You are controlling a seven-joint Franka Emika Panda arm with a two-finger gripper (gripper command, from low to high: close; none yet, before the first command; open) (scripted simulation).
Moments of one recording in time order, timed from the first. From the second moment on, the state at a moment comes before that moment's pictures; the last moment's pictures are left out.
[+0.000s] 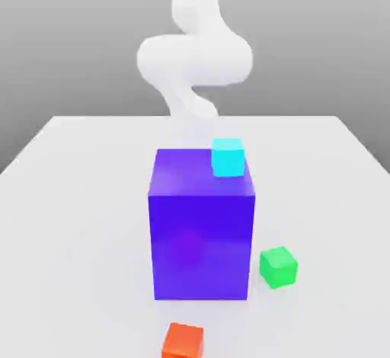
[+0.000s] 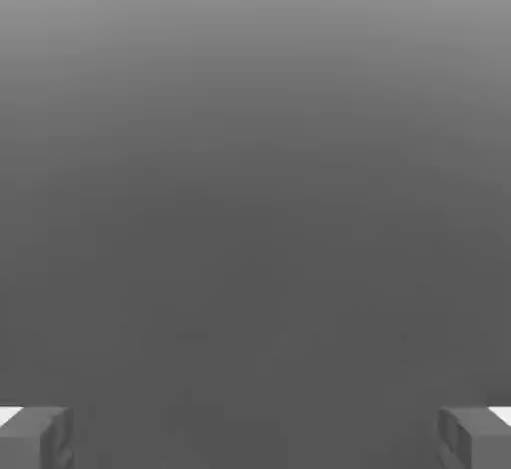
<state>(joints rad) 0.04 -0.71 0.00 -2.28 0.00 2.32 0.75</state>
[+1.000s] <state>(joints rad) 0.38 0.39 0.17 -2.03 -0.10 2.50 0.27</state>
